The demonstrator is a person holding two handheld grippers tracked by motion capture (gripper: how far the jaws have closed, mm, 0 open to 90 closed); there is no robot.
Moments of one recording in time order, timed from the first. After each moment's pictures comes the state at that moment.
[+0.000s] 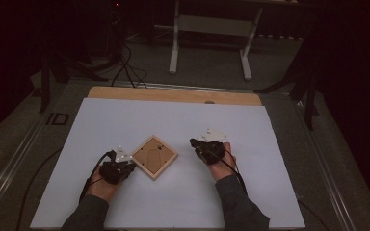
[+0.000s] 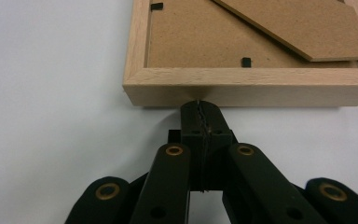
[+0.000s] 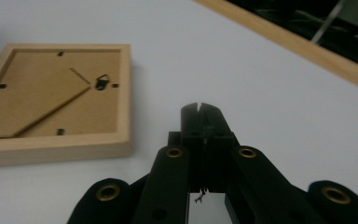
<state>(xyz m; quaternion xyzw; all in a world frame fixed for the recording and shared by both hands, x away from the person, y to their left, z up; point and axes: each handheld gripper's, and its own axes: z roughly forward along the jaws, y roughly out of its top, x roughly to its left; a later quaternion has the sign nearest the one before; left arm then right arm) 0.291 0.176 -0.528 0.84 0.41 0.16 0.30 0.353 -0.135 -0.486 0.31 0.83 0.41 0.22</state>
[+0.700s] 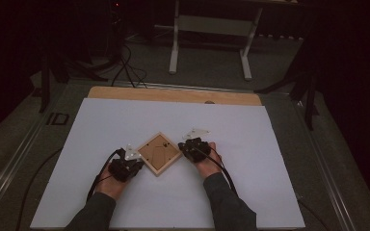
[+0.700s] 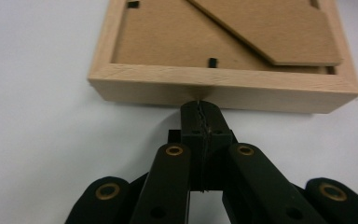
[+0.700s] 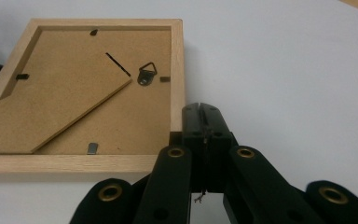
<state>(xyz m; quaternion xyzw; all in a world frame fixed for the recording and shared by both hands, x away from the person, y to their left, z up) 0.301 0.151 -0.529 0.85 0.40 0.16 0.31 0.373 -0.101 -0.512 0.33 0.85 0.38 0.16</state>
